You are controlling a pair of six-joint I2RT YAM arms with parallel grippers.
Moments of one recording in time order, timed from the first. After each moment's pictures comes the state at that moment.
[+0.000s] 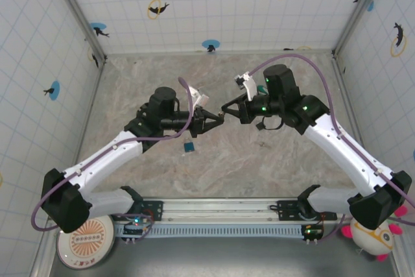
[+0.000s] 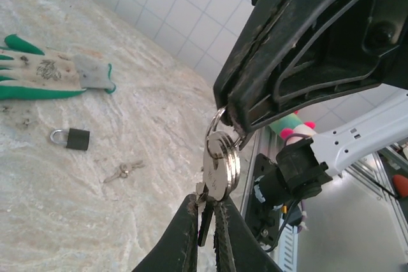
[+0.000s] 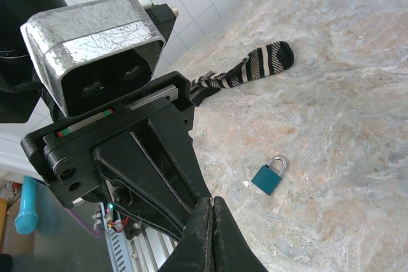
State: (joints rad) left arm -0.68 1.19 0.90 -0.09 0.77 -0.28; right arm 0.65 1.23 1.27 -0.60 -0.61 0.19
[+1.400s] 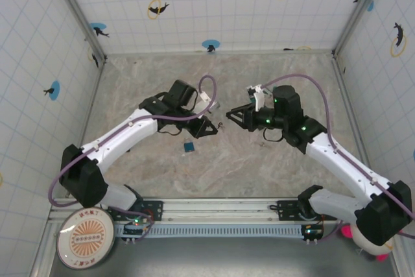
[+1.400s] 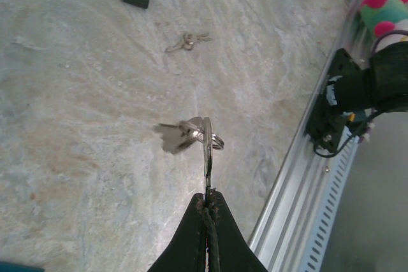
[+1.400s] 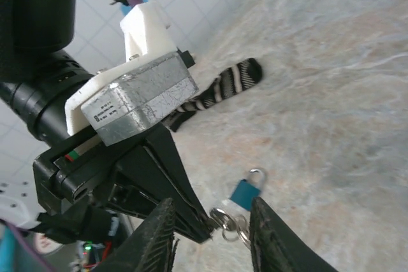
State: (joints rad) left arm -0.68 1.44 1.20 -0.74 0.65 0.01; right arm 0.59 1.10 0.86 -0.16 -0.59 0.37
